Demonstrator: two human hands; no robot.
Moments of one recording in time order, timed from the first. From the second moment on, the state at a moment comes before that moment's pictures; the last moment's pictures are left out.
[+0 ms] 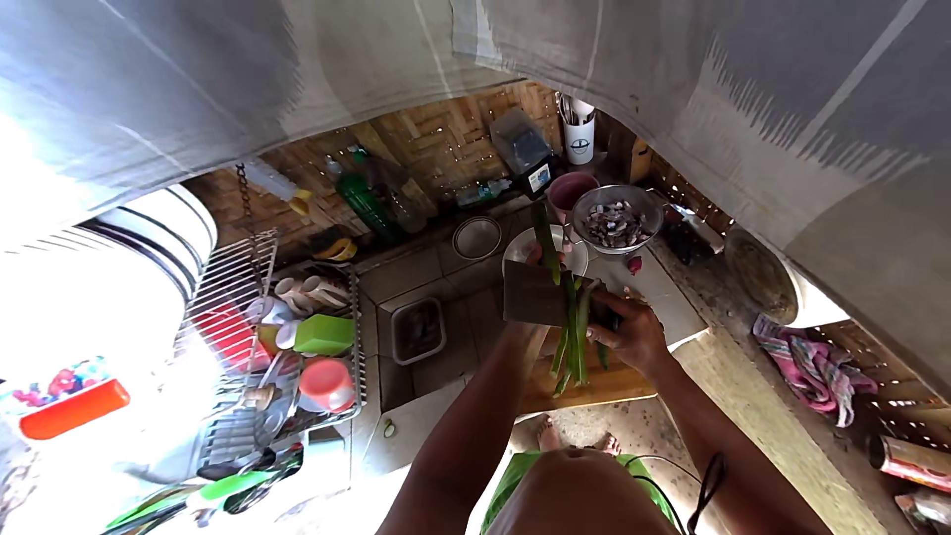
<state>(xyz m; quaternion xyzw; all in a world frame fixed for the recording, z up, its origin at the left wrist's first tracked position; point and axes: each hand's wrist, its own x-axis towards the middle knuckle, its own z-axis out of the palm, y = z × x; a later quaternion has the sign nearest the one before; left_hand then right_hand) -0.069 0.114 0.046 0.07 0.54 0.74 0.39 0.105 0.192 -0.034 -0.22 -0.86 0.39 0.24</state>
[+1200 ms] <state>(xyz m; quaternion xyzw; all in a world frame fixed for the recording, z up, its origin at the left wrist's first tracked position) -0.050 0.086 0.018 0.16 0.41 0.79 0.42 0.094 0.207 -0.031 -0.19 -0.84 0.45 0.25</state>
